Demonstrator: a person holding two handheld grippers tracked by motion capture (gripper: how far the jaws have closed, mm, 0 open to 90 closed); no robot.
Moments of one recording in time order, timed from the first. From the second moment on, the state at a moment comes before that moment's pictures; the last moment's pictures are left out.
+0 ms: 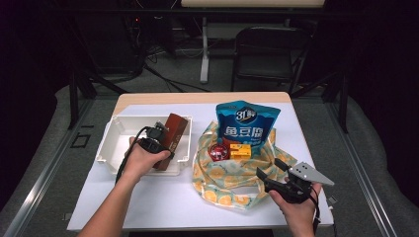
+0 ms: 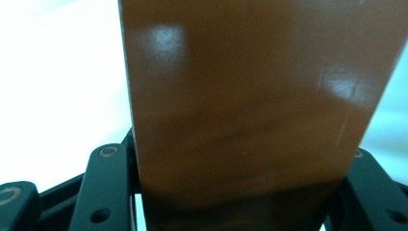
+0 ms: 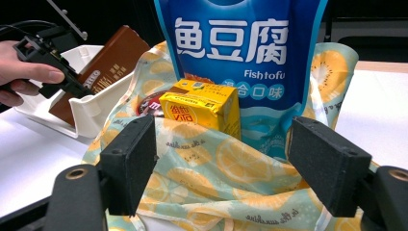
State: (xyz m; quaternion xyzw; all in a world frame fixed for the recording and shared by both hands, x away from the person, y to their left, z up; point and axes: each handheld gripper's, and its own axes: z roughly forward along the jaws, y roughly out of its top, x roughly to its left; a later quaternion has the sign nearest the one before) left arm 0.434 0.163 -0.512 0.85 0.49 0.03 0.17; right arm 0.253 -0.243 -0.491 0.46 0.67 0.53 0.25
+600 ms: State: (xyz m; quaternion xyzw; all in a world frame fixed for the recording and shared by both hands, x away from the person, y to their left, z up) left arm 0.437 0.168 -0.500 0.84 0.50 0.03 0.21; right arm 0.254 -0.245 -0.492 0.46 0.67 0.53 0.25
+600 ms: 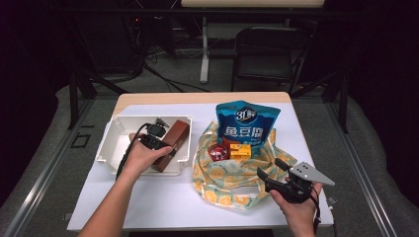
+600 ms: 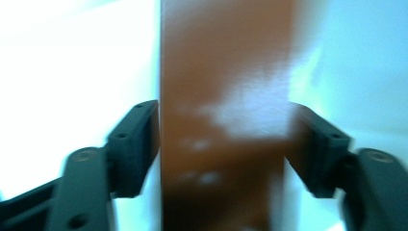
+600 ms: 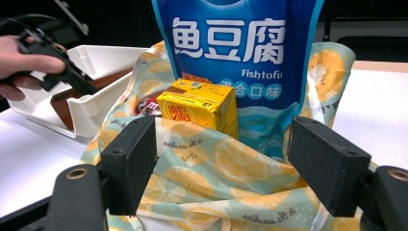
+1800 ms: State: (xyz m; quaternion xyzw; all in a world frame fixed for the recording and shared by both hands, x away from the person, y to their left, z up) left arm 0.374 0.207 -0.536 0.74 0.56 0.15 0.34; right arm 0.256 -0.242 -0.497 0.46 0.67 0.52 0.25
